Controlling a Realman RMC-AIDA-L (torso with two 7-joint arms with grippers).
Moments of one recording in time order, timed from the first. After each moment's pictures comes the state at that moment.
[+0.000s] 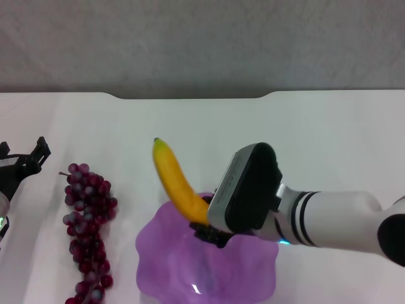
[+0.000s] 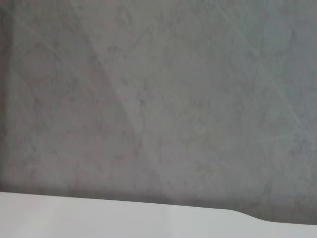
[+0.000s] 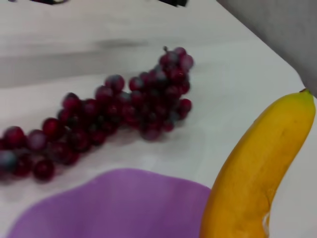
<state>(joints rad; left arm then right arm) -0.55 -2.04 2.18 0.11 -0.92 0.78 -0.25 0.57 2.01 0.92 1.14 -2.37 0.48 -0.60</state>
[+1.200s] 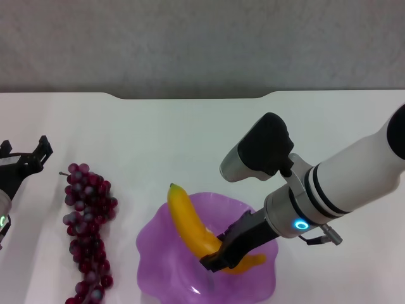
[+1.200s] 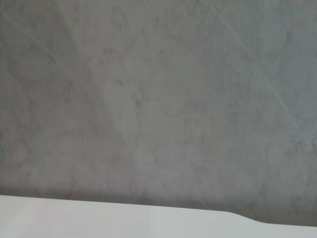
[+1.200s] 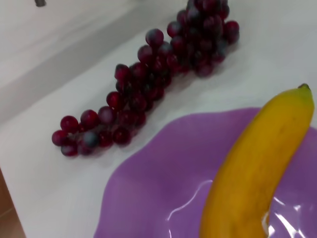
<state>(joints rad) -0.56 -2.04 2.18 0.11 -0.92 0.78 -0.25 0.74 2.01 1.22 0.98 -2.05 1.03 -0.61</state>
